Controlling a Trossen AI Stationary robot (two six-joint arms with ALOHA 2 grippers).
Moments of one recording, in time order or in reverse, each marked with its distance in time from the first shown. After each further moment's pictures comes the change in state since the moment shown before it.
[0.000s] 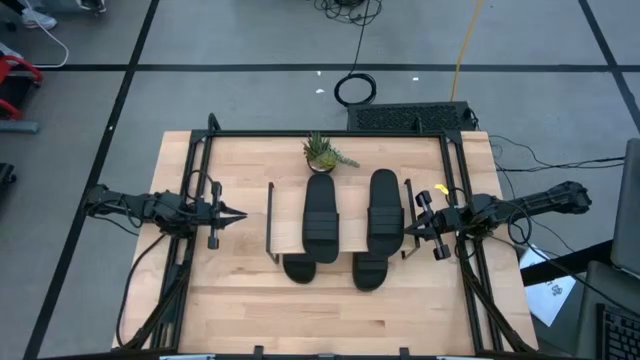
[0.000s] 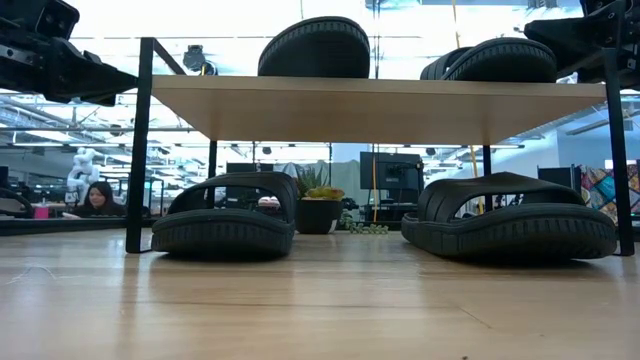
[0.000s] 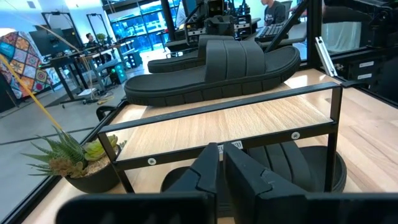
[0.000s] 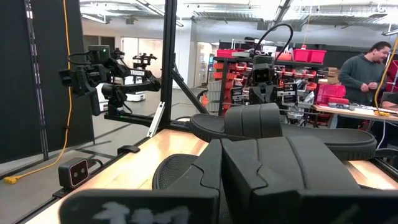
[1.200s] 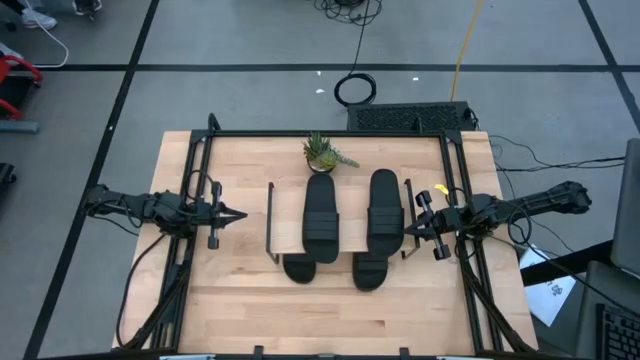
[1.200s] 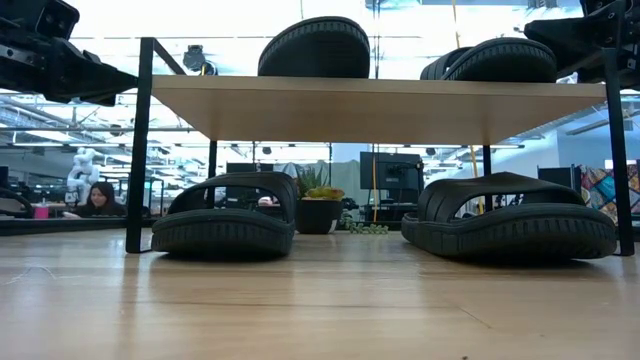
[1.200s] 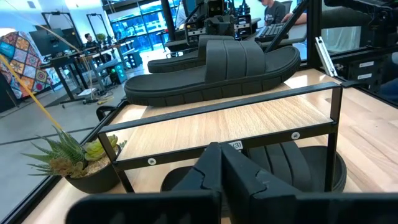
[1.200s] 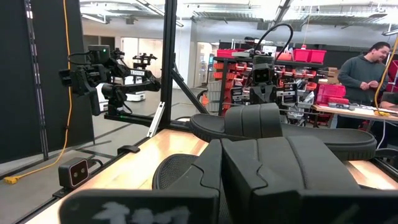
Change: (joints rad) left arm 0.000 0.000 0.000 0.000 0.000 0.000; right arm 0.000 0.000 0.000 0.000 0.000 0.000
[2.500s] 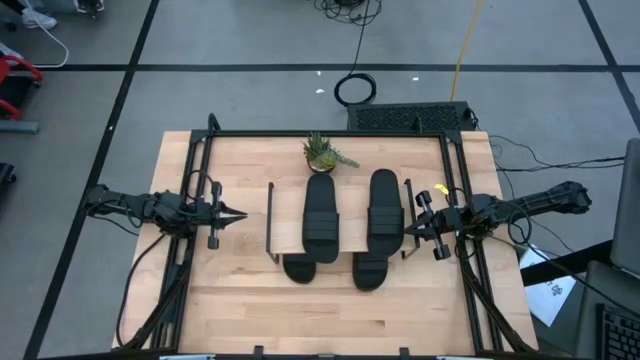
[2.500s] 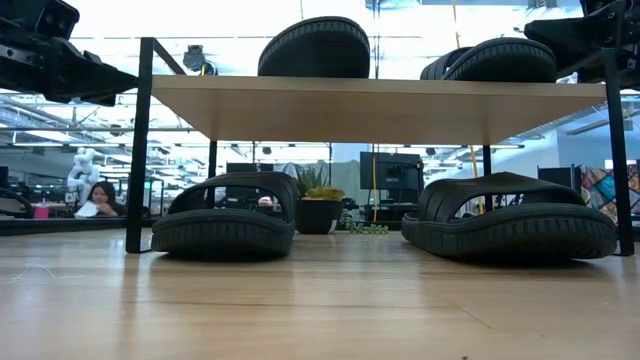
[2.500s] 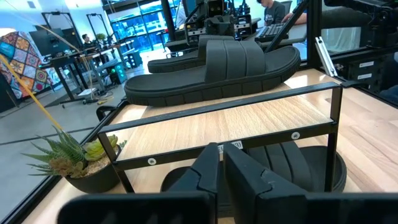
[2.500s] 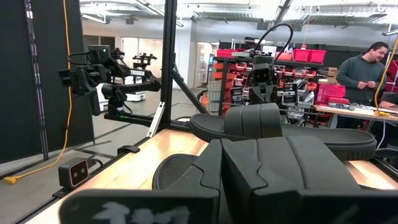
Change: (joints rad) left arm 0.000 0.000 0.000 0.000 0.000 0.000; right arm 0.000 0.000 0.000 0.000 0.000 0.000
